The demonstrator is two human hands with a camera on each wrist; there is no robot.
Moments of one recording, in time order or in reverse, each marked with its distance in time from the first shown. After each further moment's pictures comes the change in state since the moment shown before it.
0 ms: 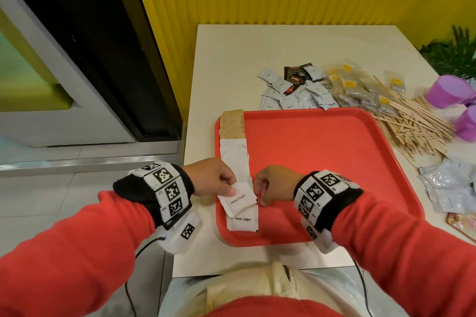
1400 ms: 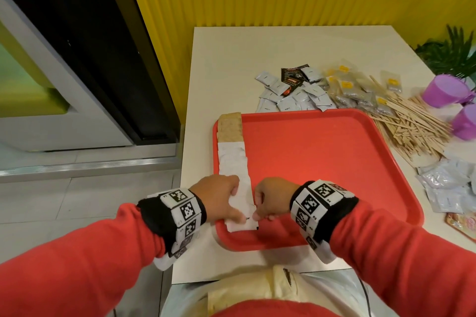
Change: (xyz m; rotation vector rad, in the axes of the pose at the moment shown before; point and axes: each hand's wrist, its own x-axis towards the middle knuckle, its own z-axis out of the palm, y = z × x) left_hand 0.006 -0.003 0.037 0.317 0.156 -0.038; right_hand -0.008 -0.004 0.009 -0.035 -0.117 0.060
